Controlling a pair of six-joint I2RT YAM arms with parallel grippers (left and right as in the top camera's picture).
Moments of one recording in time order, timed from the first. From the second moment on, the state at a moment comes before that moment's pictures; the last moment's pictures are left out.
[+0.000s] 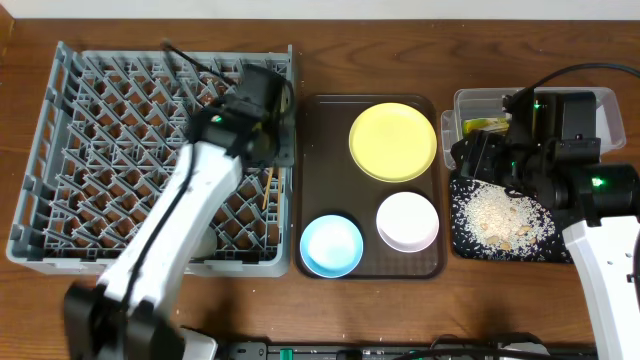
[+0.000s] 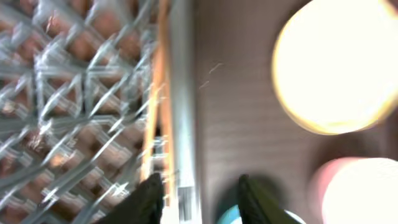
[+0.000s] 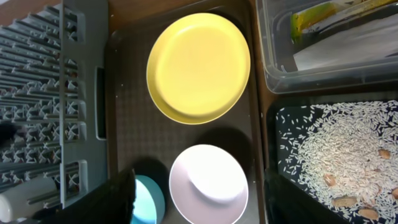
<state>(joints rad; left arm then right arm) -0.34 1.54 1.39 -0.92 0.08 -0.33 0.08 1.25 1.27 -0.99 -0.26 0.37</state>
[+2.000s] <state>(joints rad) -0.76 2.06 1.40 -0.75 0.30 -0.38 -0.34 1.25 1.27 -1.10 -0.21 0.45</state>
